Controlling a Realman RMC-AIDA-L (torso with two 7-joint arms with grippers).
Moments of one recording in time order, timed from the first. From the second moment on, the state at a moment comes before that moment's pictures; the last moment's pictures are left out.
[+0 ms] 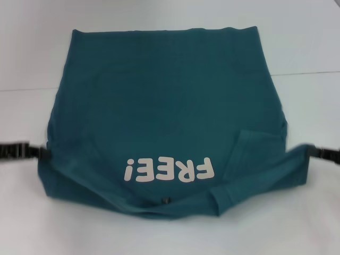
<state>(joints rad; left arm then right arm) -0.67 -1.97 0.42 0.79 2.51 1.54 -2.21 0.43 1.96 -0.30 -0.60 -2.17 -1.56 1.91</state>
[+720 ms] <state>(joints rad) -0.81 -1.95 0.43 0.63 2.28 1.19 -2.16 0.63 2.02 -0.31 -0.60 -2.05 -1.18 1.78</state>
